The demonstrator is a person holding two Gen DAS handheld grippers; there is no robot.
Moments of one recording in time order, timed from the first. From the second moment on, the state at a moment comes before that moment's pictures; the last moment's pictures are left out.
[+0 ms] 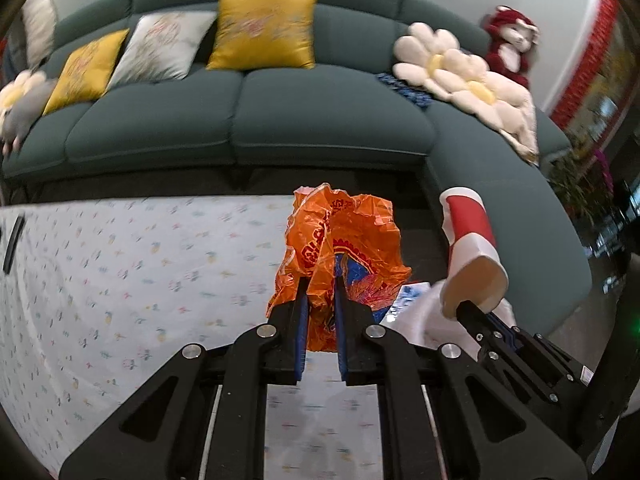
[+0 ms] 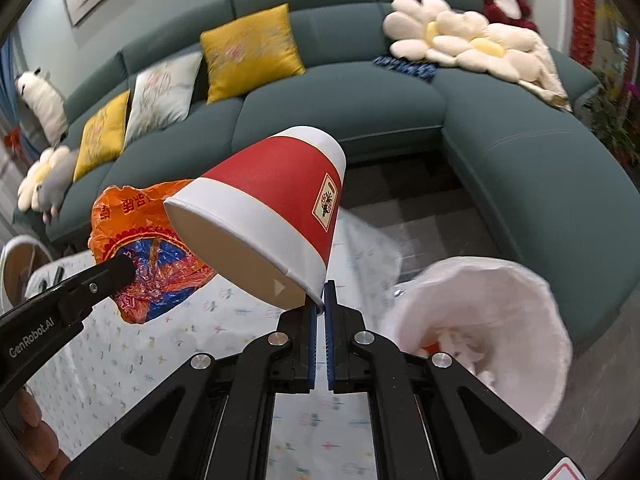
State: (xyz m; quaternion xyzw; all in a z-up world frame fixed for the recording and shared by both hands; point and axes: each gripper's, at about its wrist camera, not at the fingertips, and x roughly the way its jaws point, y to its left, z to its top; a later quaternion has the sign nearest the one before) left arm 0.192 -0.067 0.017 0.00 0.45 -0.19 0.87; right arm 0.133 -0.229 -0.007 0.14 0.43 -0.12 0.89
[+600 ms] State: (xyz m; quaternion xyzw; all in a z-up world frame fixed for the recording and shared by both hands) left arm 0.102 -0.223 0.016 0.08 0.44 -0.29 0.84; right arm 0.020 -0.360 -0.012 0.21 0.40 -0.20 0.87
